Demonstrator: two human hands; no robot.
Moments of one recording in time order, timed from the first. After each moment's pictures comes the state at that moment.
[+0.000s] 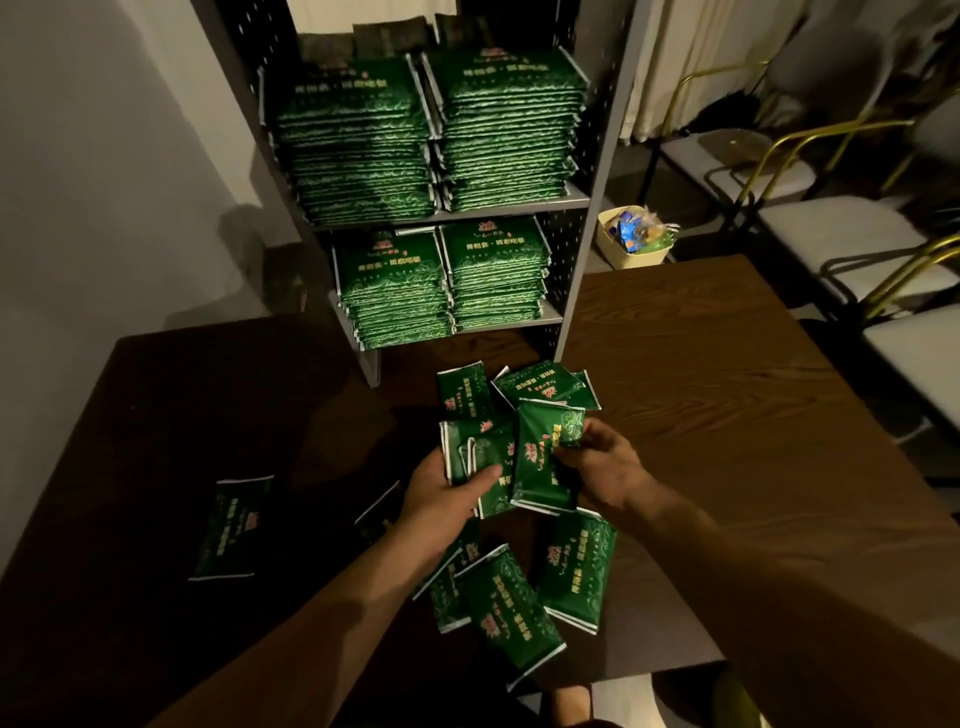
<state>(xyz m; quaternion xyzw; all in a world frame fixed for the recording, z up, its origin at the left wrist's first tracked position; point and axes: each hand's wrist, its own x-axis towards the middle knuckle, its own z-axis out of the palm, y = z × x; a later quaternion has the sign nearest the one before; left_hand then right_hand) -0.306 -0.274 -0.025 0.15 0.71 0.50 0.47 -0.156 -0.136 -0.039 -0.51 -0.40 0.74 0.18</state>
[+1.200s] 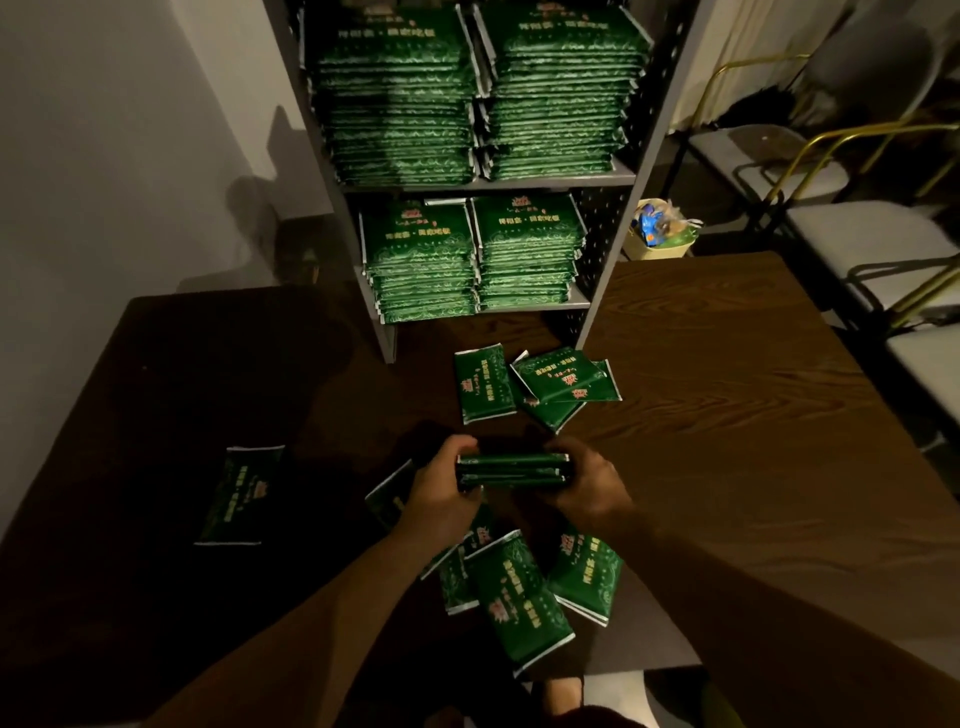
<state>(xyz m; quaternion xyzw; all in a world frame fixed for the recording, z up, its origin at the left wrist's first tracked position) -0.330 -0.289 -0.075 0.34 0.78 0.35 0.38 -0.166 -0.166 -0.074 -0.46 -0.74 0.49 0.07</state>
